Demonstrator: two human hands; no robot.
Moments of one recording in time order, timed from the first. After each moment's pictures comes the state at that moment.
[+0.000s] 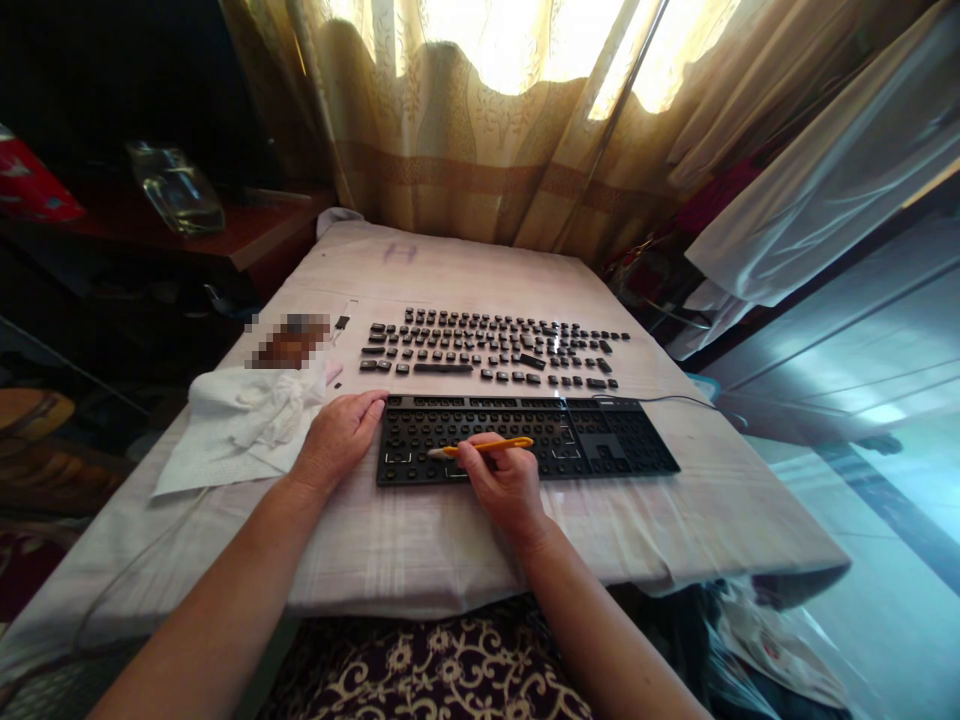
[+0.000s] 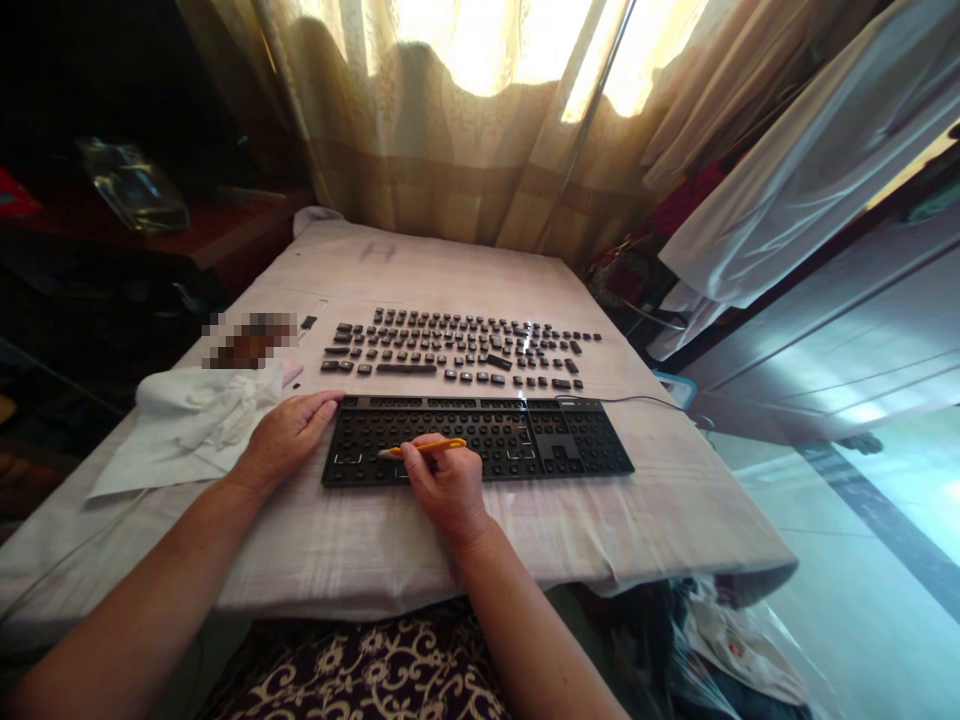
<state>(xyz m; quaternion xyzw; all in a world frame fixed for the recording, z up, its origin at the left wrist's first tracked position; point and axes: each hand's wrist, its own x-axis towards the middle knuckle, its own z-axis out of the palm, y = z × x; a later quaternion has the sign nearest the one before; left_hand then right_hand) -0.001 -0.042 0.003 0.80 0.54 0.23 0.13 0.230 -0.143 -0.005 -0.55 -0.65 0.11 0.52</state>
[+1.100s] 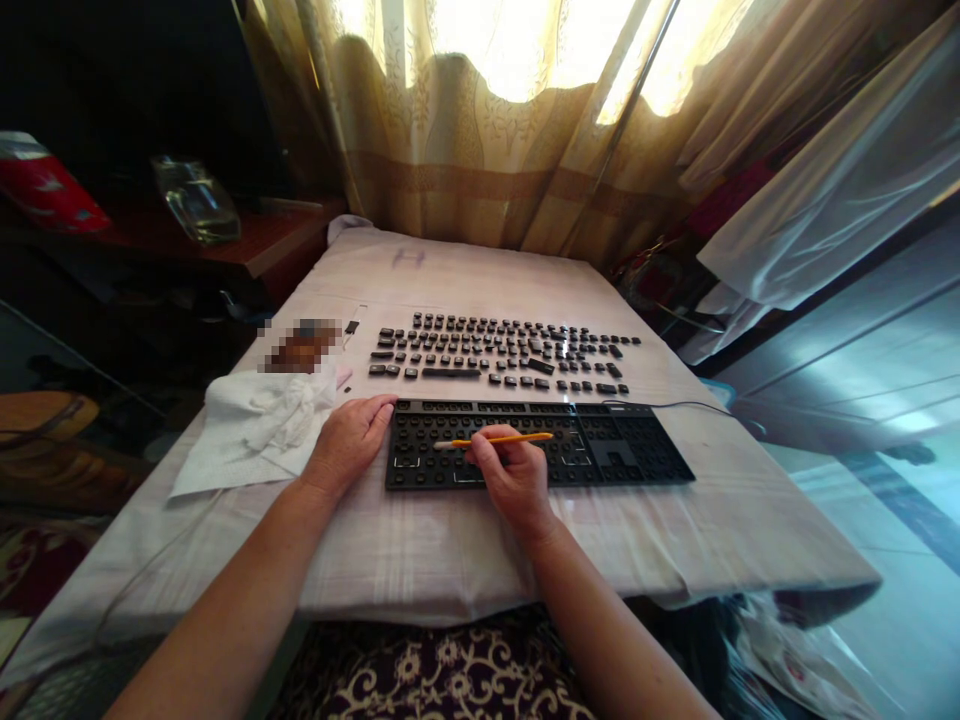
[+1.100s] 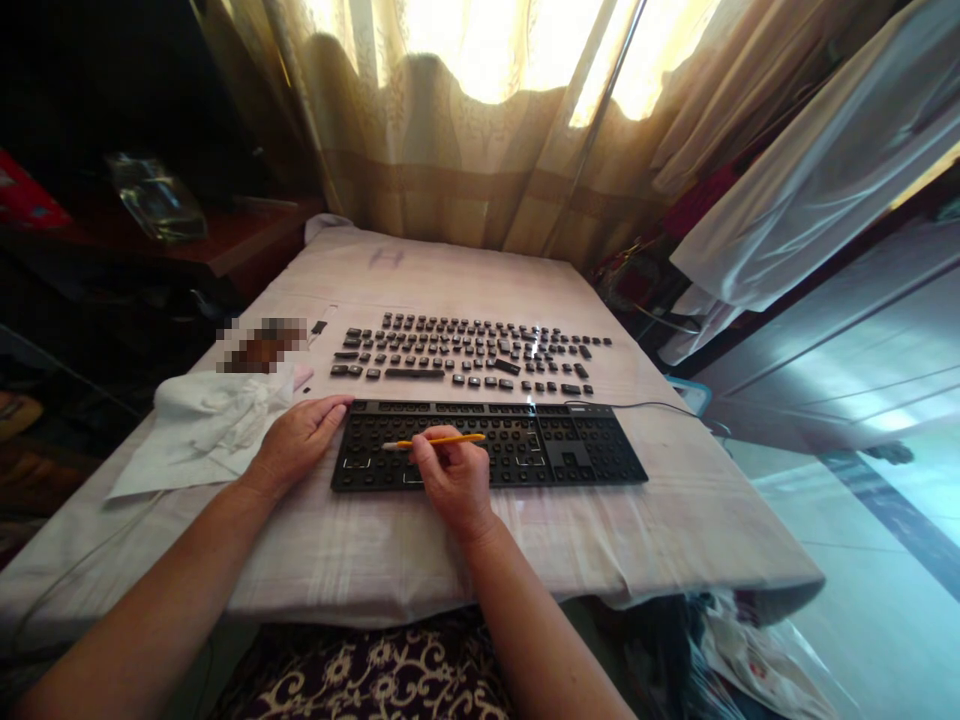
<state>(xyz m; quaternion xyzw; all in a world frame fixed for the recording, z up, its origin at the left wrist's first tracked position) -0.001 -0.042 -0.001 0.80 0.54 0.24 0.12 0.225 -0.133 0.001 -0.53 -0.59 0.19 0.58</state>
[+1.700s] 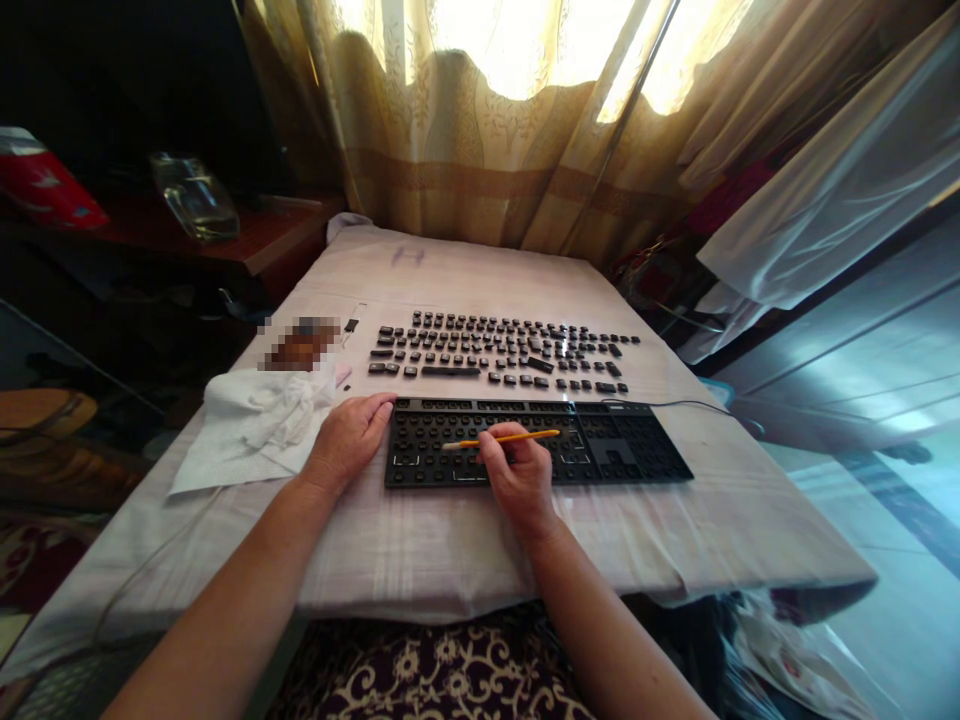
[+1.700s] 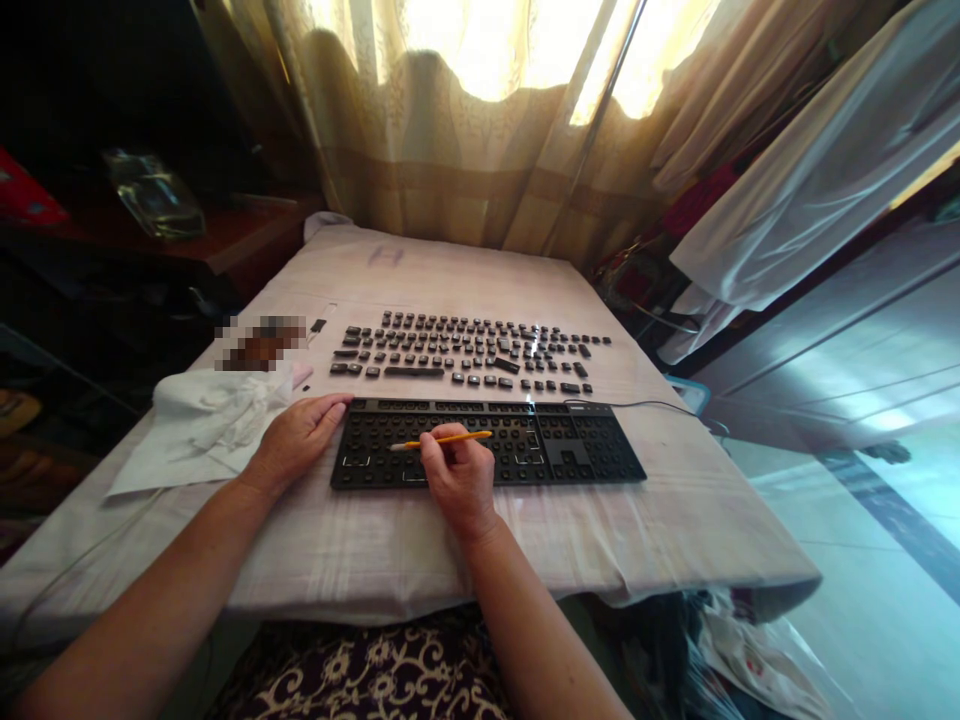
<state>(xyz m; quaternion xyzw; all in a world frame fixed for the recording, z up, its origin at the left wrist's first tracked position) -0.001 -0.040 -0.003 0.80 0.53 0.25 0.13 0.227 -0.136 0.001 -0.55 -0.58 0.13 0.58</state>
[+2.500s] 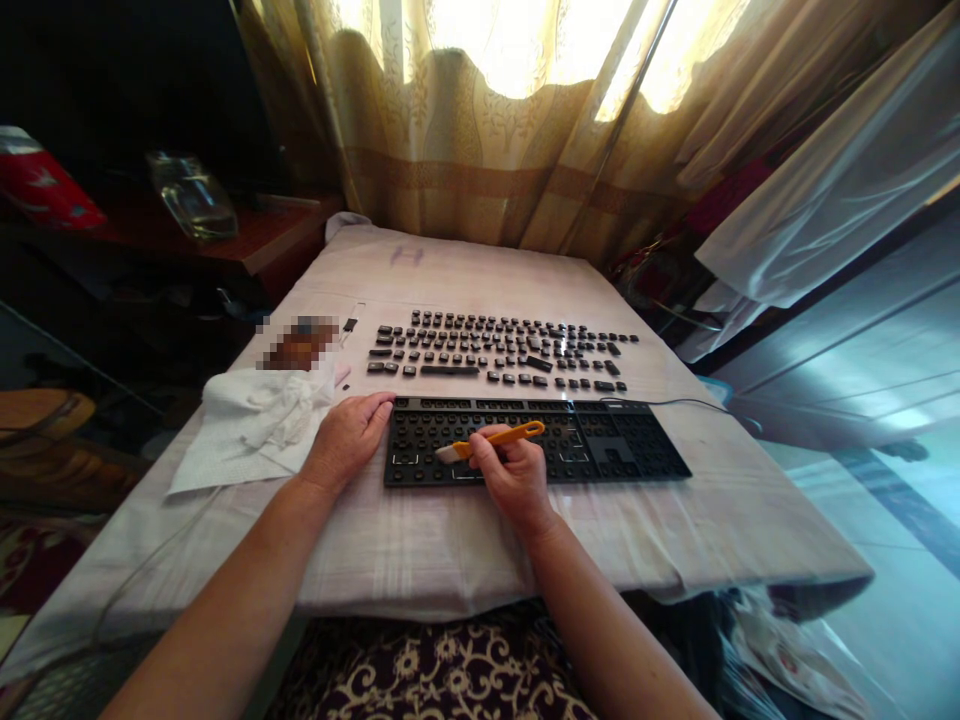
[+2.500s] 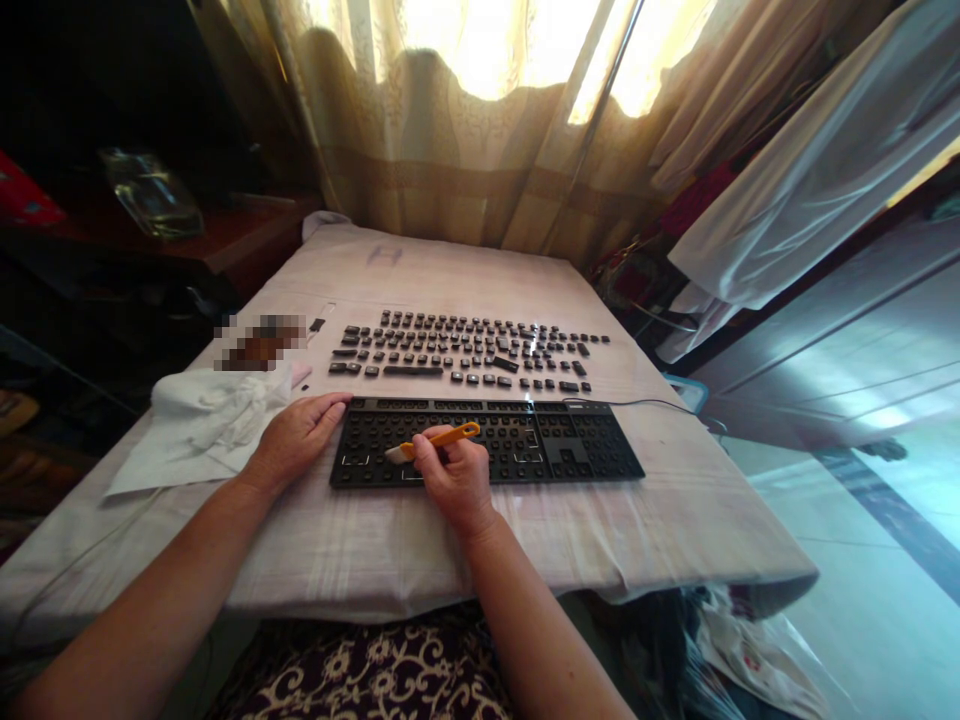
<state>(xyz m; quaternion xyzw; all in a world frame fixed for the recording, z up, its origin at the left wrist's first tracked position) -0.001 -0.040 -0.004 0.80 0.53 0.26 0.12 0.229 -0.134 -0.001 -0.54 -0.61 0.16 0.56</state>
